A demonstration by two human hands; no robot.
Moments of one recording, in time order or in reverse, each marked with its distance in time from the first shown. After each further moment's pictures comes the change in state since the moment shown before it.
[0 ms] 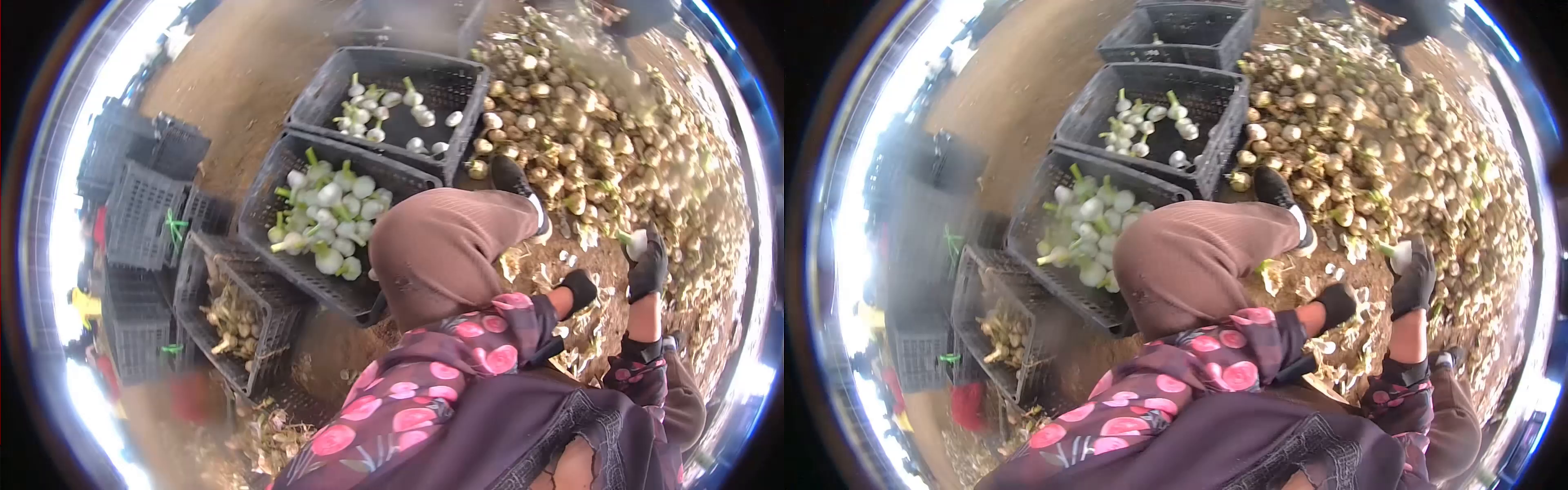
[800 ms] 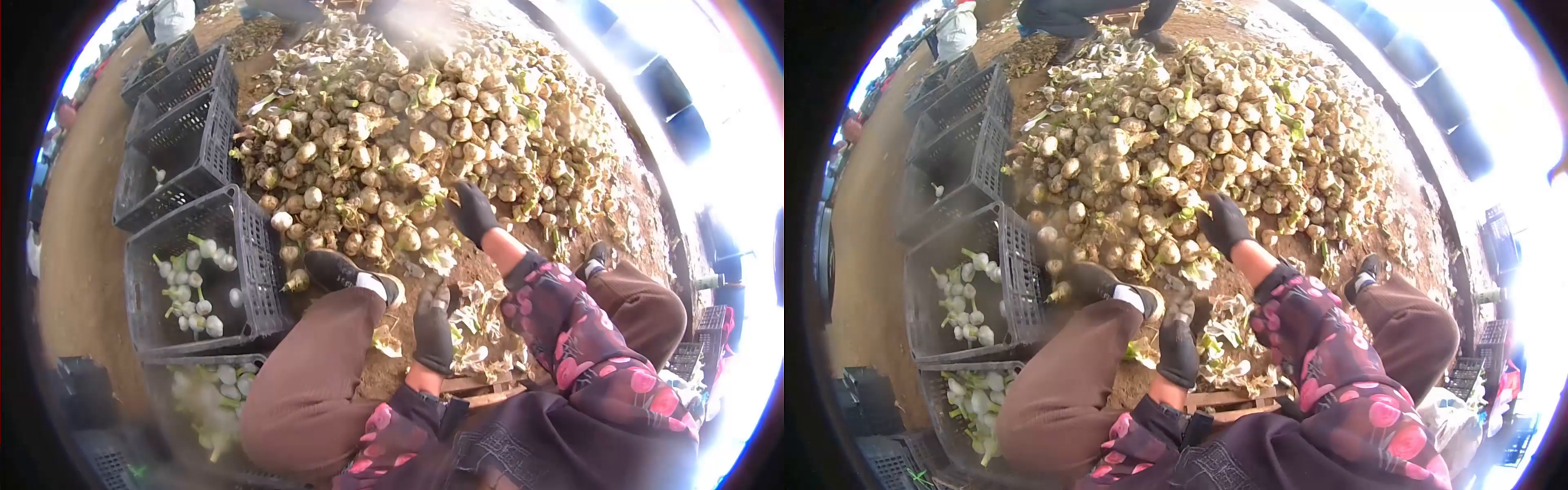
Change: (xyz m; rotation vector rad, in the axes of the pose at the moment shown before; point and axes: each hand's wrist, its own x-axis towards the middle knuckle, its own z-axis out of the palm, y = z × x) left_hand -0.023 -0.015 -0.086 -1.861 0.568 -0.525; right_hand 0.137 0.050 0.005 -1.110 -0.010 -0.630
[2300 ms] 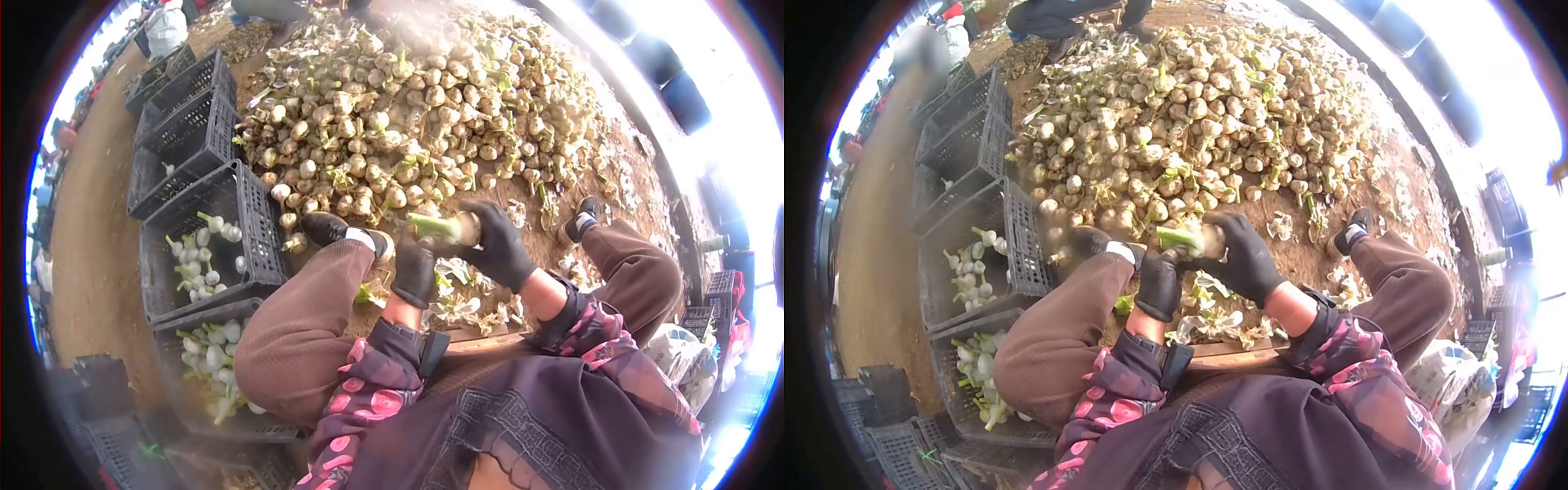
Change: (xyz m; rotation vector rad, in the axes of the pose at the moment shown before) left_hand -0.013 0.029 0.011 0.224 -0.261 0.133; right_hand -0.149 -0.104 -0.137 0.046 0.040 -0.285
